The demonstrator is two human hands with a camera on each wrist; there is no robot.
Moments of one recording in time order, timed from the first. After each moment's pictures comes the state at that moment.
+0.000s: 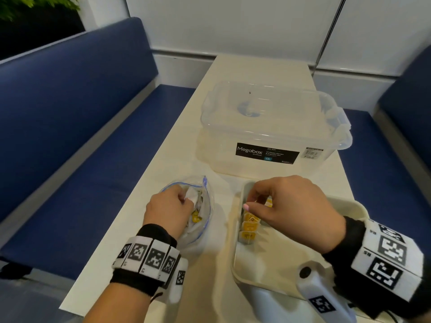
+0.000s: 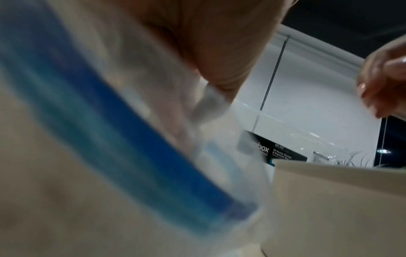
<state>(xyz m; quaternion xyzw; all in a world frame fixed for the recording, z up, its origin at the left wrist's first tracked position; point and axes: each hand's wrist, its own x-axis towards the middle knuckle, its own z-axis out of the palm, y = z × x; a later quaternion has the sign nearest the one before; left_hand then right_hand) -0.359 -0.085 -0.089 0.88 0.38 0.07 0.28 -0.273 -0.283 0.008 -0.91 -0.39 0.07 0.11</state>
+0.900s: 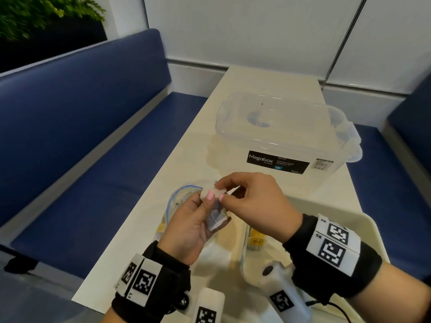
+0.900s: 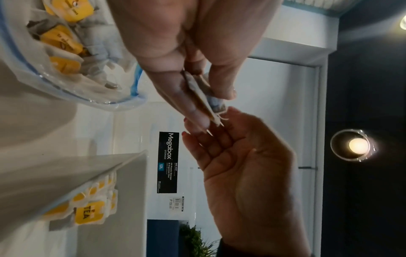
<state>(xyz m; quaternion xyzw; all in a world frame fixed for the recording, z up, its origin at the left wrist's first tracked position) -0.381 -0.128 -0.056 0.42 0.20 0.12 0.87 -0.289 -0.228 -0.007 -0.83 -0.38 0.14 0.39</state>
